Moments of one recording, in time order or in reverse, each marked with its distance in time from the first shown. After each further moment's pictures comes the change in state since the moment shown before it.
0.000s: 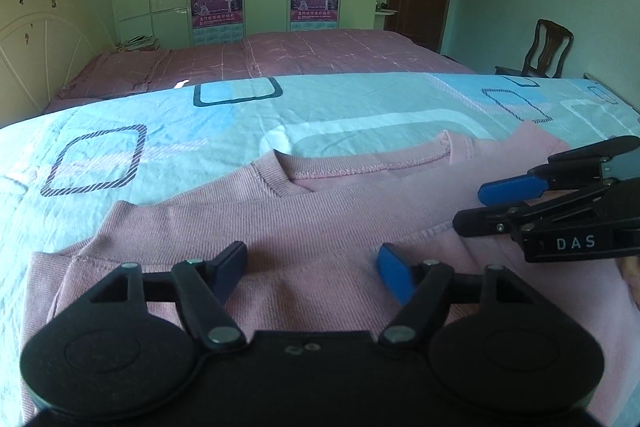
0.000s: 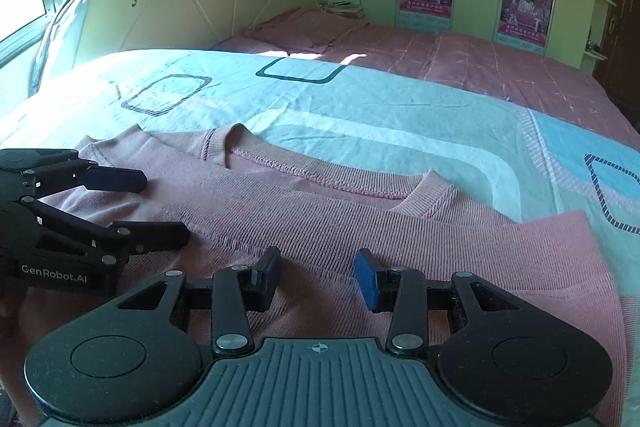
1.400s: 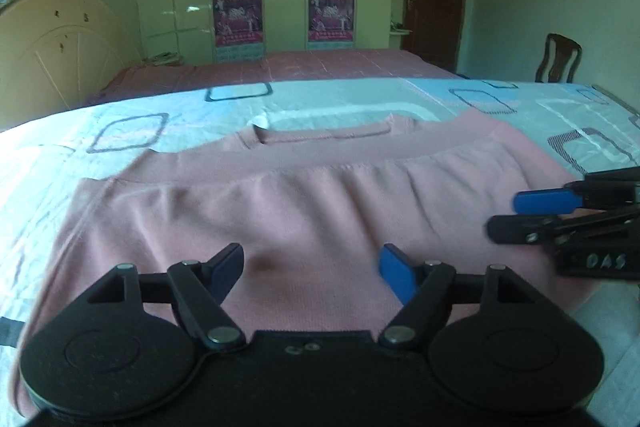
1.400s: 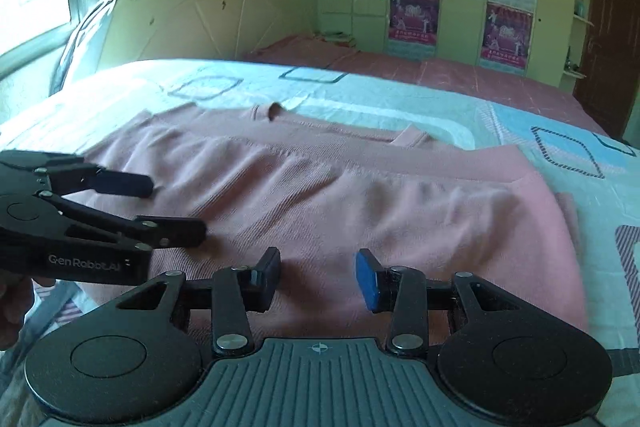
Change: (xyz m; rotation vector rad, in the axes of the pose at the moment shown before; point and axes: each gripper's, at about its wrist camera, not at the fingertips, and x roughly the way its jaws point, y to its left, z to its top) left arm -0.074 -0.055 -0.060 -0.026 -0.073 0.098; right arm -0.108 0.022 -0.091 0.057 -0.144 -0.067
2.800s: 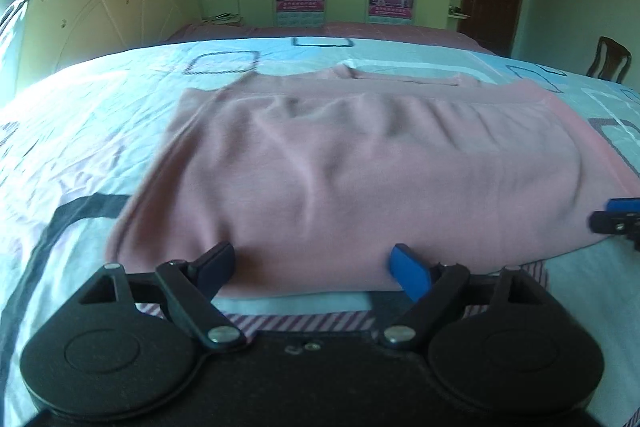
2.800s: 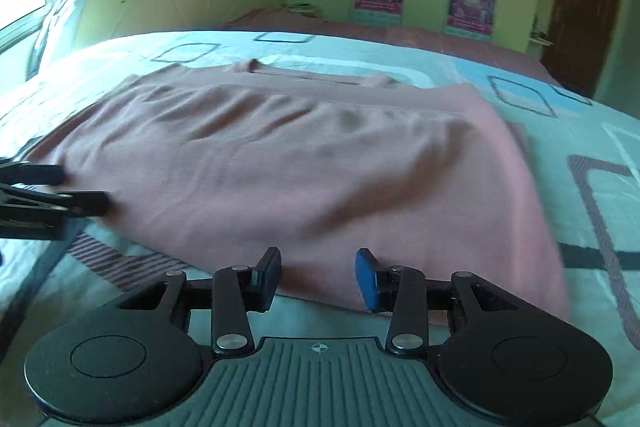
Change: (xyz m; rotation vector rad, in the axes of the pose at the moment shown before) left arm -0.049 0.049 -0.058 -0.122 0.094 0.131; right arm -0.043 -0.004 -0.044 0.054 0.130 -0.138
